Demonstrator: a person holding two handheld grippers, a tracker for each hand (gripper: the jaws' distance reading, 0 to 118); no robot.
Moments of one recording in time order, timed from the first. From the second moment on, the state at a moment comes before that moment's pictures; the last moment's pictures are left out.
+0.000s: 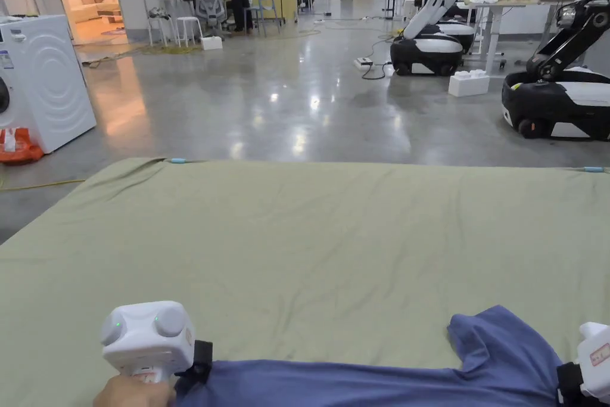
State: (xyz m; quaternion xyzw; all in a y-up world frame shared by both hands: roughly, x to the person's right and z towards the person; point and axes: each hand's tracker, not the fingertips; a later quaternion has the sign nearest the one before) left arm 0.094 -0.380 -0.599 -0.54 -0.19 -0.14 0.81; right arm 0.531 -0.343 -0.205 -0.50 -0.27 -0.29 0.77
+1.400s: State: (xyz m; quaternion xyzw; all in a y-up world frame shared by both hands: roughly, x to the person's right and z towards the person) left arm -0.172 -0.313 -0.398 -0.47 -0.39 0.10 0.79; right arm 0.331 -0.293 0.084 -0.34 -0.33 -0.24 0.85
